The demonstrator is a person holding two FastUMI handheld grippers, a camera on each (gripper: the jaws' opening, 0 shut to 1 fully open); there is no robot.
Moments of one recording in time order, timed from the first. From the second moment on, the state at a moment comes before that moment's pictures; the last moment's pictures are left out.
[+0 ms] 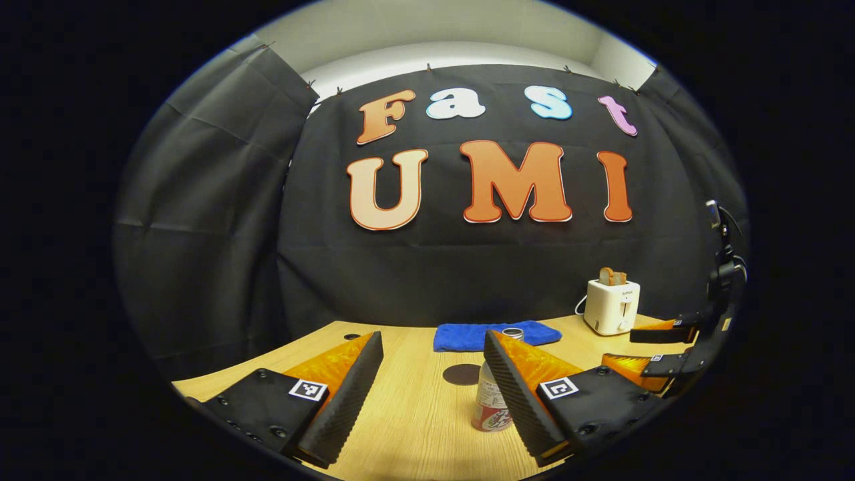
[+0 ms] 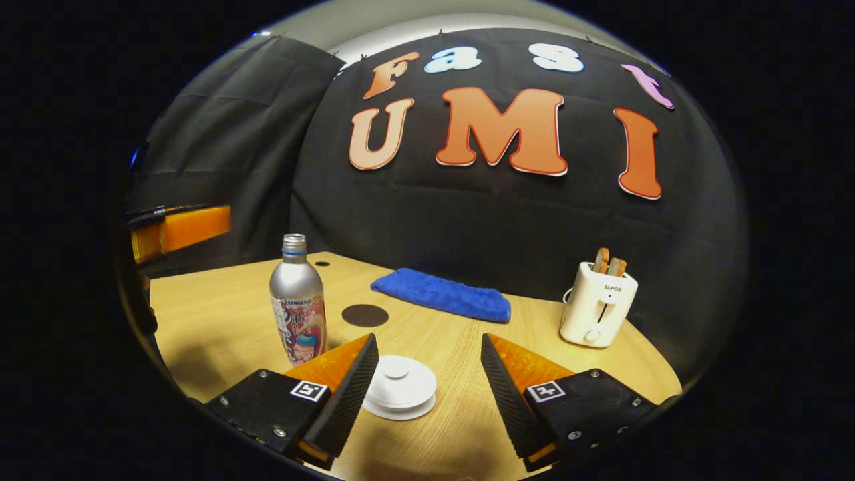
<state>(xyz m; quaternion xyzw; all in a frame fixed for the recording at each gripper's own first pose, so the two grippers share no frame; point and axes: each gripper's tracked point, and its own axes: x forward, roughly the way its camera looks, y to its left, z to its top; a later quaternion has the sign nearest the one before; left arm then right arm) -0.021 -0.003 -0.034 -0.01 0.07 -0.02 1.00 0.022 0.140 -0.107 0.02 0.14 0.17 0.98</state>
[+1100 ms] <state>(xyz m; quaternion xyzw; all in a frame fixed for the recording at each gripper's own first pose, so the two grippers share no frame) -0.023 -0.022 -0.058 0.00 0.10 -0.05 0.99 0.047 0.186 -0.145 0.04 0.16 0.22 0.96</state>
